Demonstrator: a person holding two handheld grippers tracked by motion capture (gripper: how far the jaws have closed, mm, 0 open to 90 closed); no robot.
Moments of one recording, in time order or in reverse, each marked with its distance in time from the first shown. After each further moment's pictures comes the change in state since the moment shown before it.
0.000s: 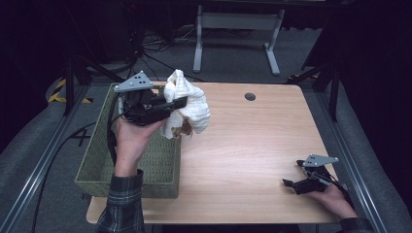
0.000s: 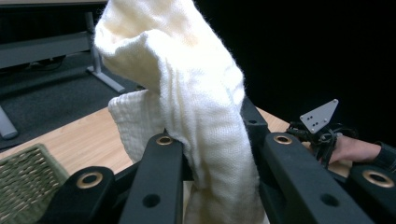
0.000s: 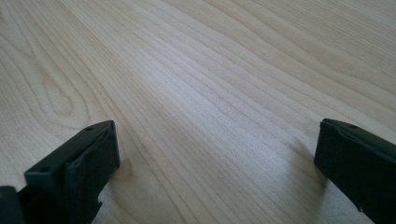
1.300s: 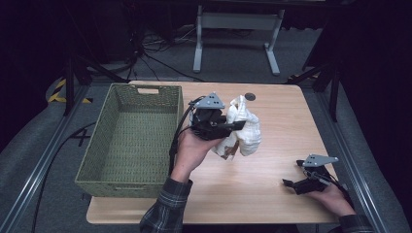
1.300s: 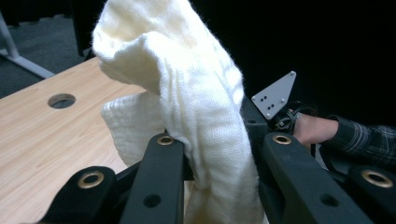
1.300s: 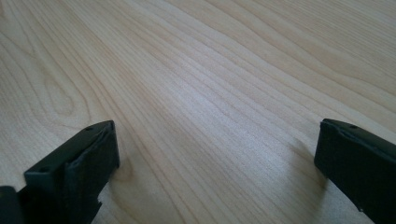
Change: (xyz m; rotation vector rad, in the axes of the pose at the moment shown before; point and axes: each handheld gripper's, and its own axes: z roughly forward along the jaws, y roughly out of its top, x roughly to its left) left arm -0.060 -0.024 0.127 0.124 -0.218 0.033; right arm 0.000 0.001 0.000 0.001 0.006 -0.006
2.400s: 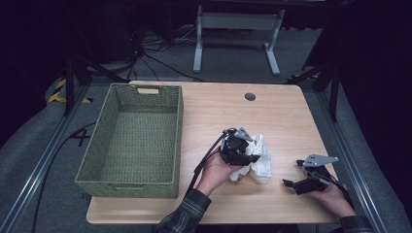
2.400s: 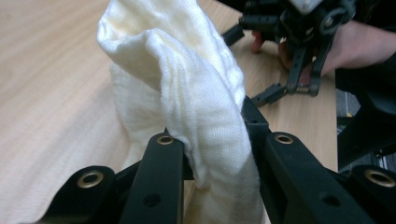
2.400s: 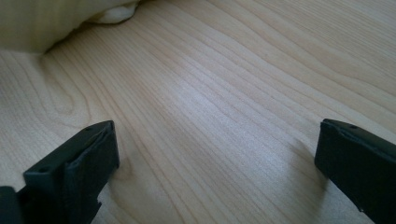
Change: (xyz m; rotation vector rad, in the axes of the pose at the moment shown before) left arm -0.004 -0.081 0.112 0.284 -0.063 -0.033; right arm -0.001 0.000 0.000 0.000 0.004 -0.007
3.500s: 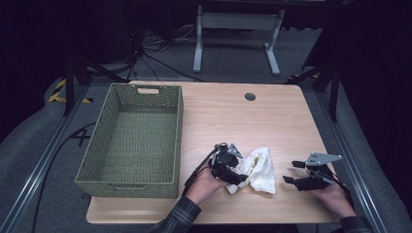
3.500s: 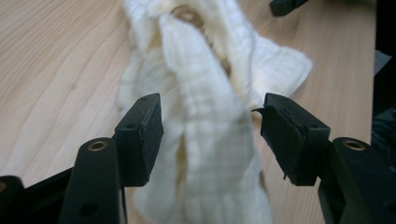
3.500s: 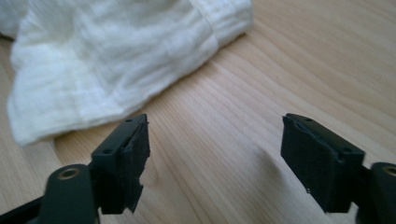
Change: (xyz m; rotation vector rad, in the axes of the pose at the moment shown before) left arm -0.004 -0.051 -0.013 0.124 0.101 0.000; right arm 0.002 0.012 -0.012 -0.038 0.063 -0.008
